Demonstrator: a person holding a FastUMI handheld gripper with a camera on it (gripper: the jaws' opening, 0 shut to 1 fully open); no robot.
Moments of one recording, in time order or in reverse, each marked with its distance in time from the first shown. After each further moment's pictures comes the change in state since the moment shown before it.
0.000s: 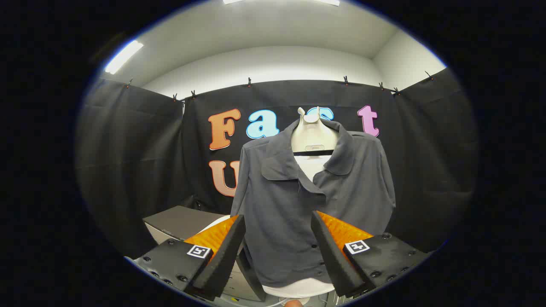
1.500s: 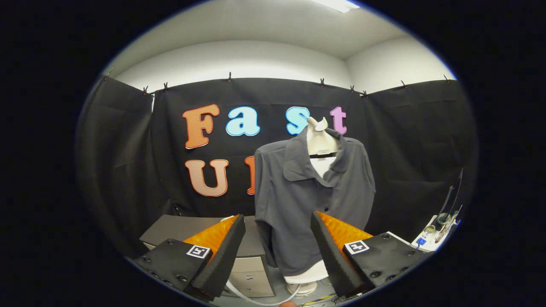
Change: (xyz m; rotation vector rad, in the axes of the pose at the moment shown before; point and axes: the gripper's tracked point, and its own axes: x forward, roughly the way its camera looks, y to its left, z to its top) arm -0.008 0.157 0.021 0.043 0.091 -0.272
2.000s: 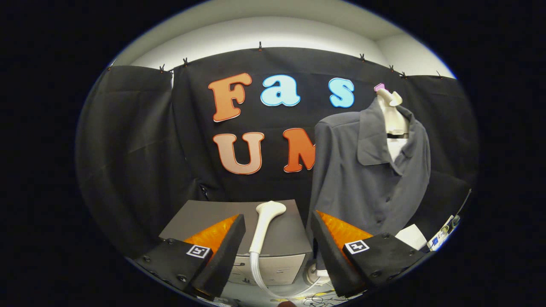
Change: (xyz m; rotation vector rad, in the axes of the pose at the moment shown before) arm 0.095 0.125 -0.037 -0.030 0.230 0.167
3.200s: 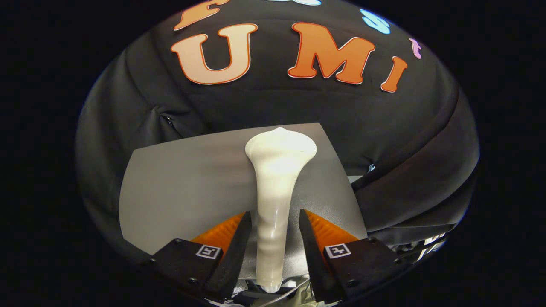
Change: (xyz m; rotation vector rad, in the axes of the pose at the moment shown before) arm 0.252 0.022 -0.177 0.046 0.650 -0.145
